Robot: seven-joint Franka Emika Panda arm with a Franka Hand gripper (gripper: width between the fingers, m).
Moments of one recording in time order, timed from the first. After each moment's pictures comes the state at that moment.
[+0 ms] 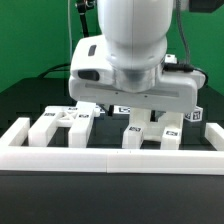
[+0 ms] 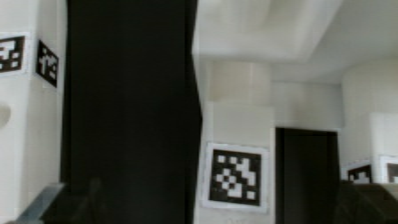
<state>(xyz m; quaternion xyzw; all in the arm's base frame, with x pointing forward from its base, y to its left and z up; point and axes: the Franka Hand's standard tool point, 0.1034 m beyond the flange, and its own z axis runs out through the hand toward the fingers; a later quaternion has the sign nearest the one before) 0.574 -0.012 0.055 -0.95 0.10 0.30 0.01</state>
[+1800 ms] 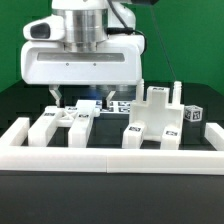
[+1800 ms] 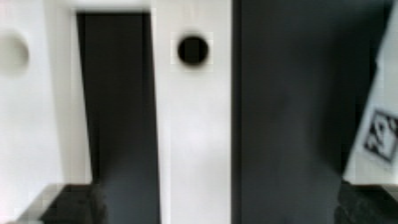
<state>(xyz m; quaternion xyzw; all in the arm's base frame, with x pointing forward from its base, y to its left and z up) 0.538 -0.098 0.060 -1.00 0.03 0.04 0.01</state>
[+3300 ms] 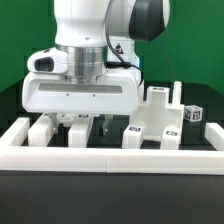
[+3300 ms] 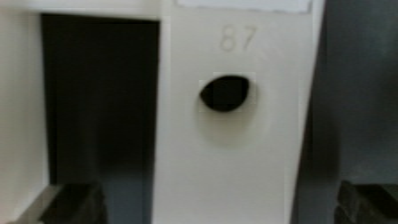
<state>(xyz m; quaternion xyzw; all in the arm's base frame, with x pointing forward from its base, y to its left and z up) 0.537 -0.101 0.008 -1.00 -0.01 0.03 -0.01</state>
